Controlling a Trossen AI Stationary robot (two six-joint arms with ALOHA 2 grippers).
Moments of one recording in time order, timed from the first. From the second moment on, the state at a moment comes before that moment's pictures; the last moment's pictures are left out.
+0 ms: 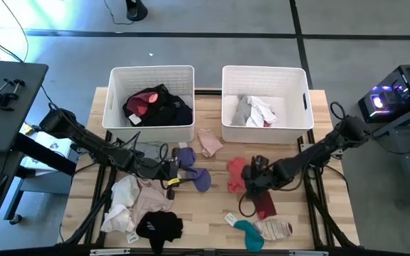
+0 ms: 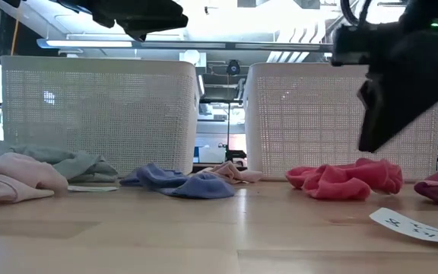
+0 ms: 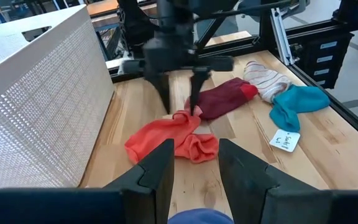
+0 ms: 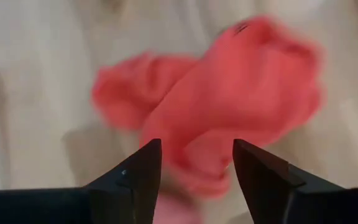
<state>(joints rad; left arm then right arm) -0.42 1.36 0.68 0.36 -0.39 0.08 0.48 1.54 0.87 -0.59 0.31 0.71</state>
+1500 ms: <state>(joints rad) -0.42 1.36 0.68 0.36 -0.39 0.08 0.14 1.37 1.37 -1.27 1.13 0.42</state>
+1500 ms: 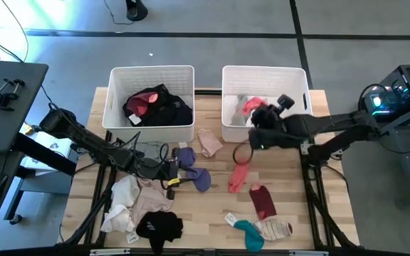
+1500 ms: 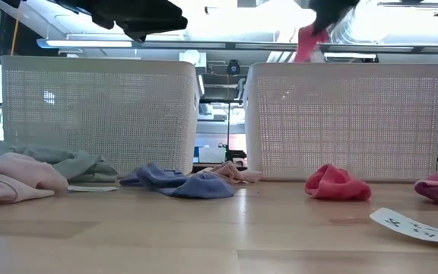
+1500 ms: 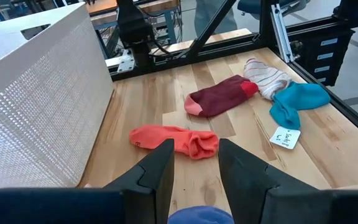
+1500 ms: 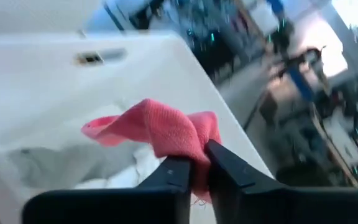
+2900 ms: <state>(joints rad) -0.42 1.36 0.68 0.36 -0.39 0.09 0.47 1.57 0.70 -0.06 0.40 0.52</state>
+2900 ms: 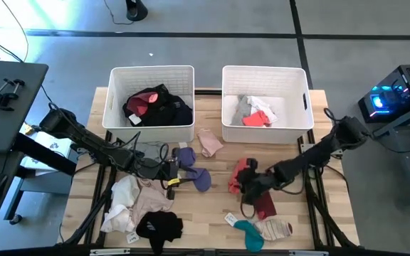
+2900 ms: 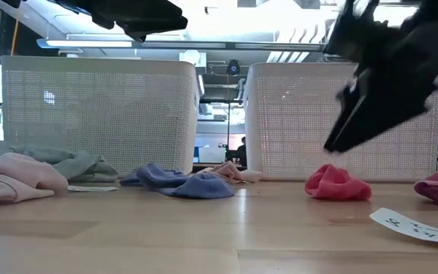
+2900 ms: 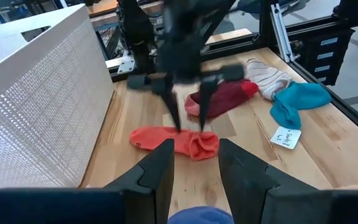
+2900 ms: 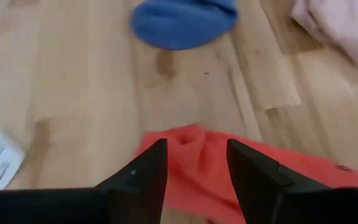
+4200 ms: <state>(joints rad) -0.41 1.36 0.68 0.36 -0.39 0.06 0.19 0.98 0.98 -0.06 0.85 -0.37</state>
